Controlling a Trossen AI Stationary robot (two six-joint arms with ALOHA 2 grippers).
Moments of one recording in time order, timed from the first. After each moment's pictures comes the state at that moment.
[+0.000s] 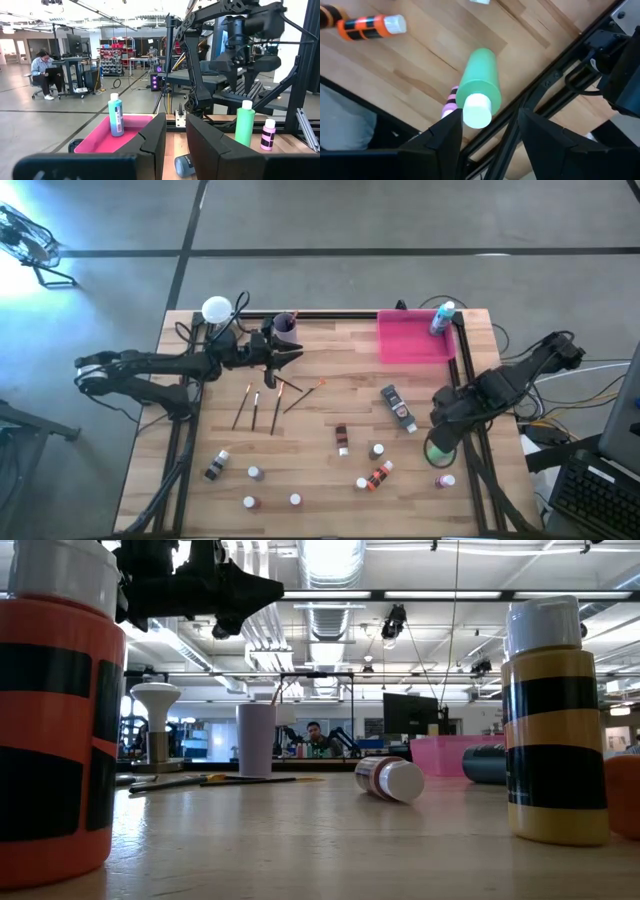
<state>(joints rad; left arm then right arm) 0.36 1.18 0.50 0.86 0.29 -0.01 0.52 1.19 1.25 -1.57 -0.16 1.47</state>
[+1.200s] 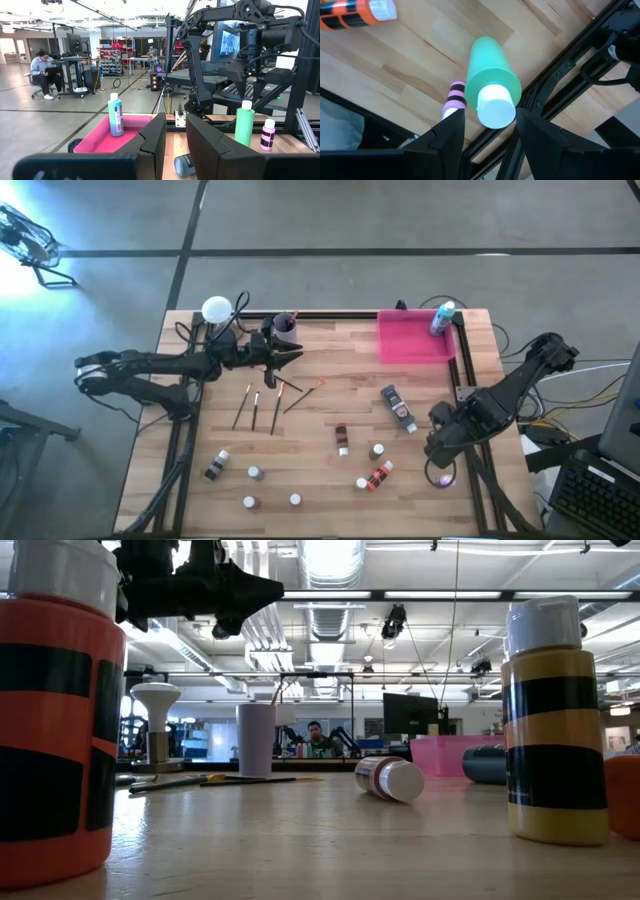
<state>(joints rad) 0.36 1.18 0.50 0.86 0.29 -0.02 0.65 1.27 1.21 -1.49 -0.16 1.60</state>
